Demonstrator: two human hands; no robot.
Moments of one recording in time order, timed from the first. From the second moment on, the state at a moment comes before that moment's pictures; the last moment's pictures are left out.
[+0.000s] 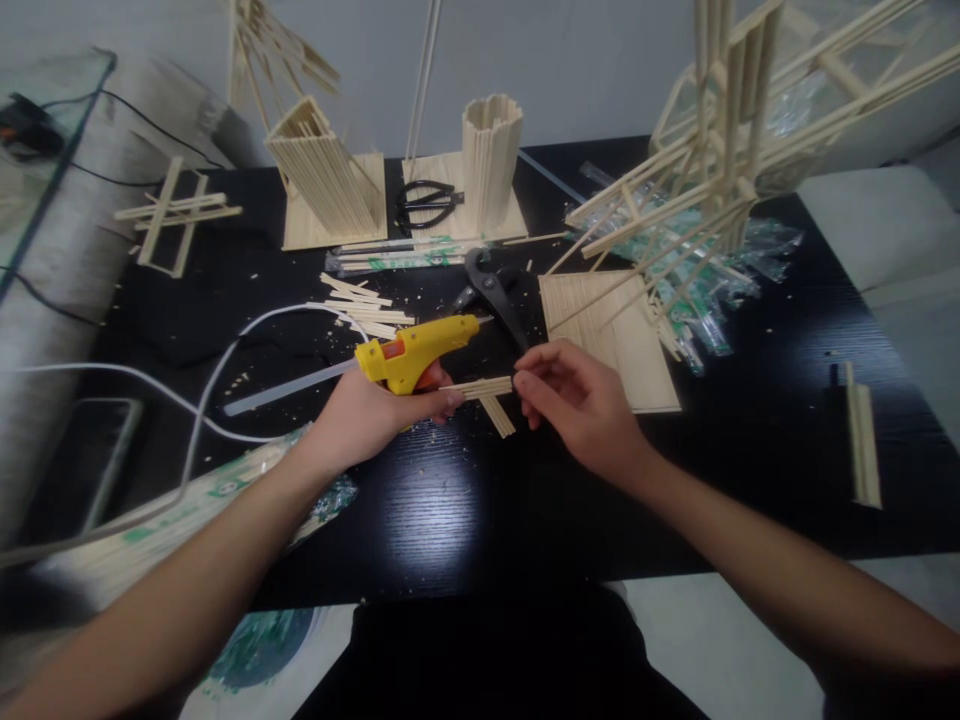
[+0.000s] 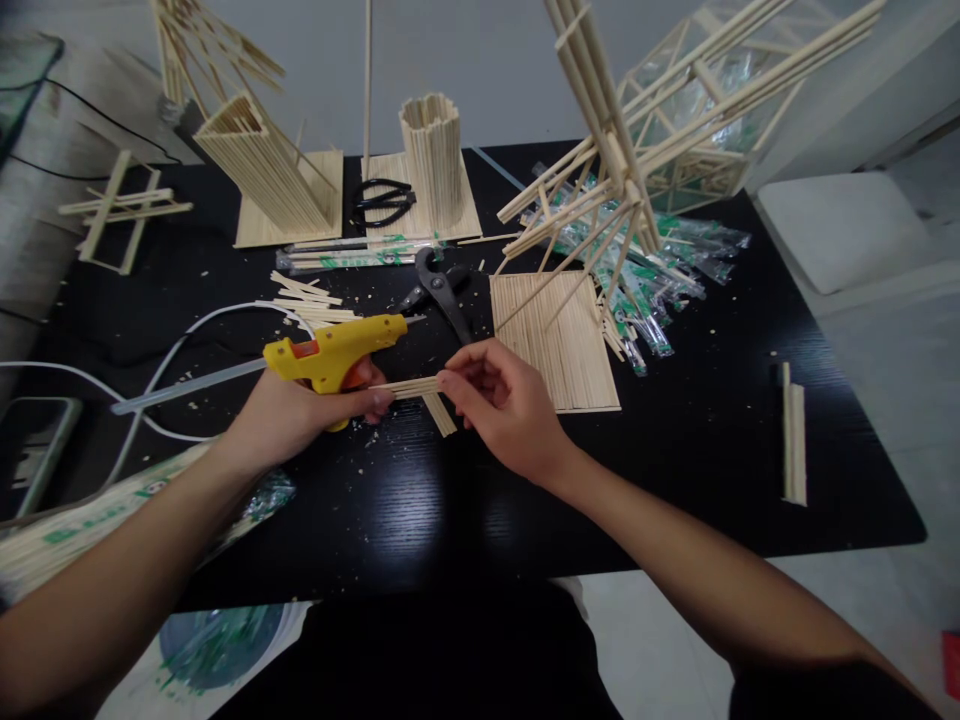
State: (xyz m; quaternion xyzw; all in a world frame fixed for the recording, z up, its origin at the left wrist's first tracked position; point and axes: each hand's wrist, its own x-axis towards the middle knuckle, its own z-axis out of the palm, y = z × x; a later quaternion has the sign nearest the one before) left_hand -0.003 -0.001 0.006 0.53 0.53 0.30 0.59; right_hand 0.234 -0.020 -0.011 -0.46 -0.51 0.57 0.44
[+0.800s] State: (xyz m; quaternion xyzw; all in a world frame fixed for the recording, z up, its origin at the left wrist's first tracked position) left_hand 0.003 -0.001 0.013 0.49 0.53 0.35 0.59; right_hand 0.234 -0.022 -0.014 -0.47 -0.54 0.58 0.39
